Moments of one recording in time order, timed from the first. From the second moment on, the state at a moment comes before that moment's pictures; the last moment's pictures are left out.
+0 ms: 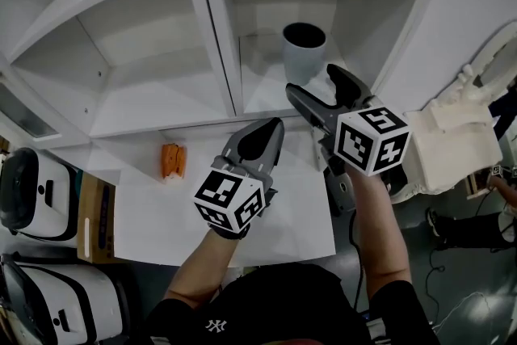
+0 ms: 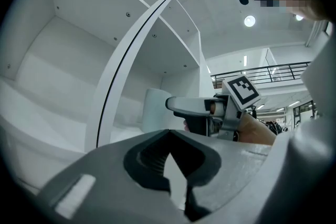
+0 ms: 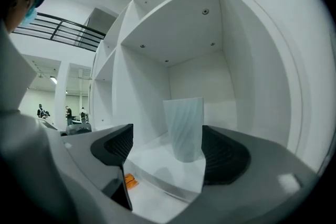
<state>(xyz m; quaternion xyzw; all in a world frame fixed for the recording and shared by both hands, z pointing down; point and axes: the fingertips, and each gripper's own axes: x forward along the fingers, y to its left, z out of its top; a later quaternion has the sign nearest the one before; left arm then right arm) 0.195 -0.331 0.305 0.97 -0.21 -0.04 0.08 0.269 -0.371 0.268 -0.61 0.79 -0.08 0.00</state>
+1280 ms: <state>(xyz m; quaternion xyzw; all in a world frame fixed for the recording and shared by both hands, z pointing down) 0.067 -0.254 0.322 0.98 -0.19 -0.03 0.09 0.119 -0.246 0.325 -0.62 0.78 -0.10 0.06</state>
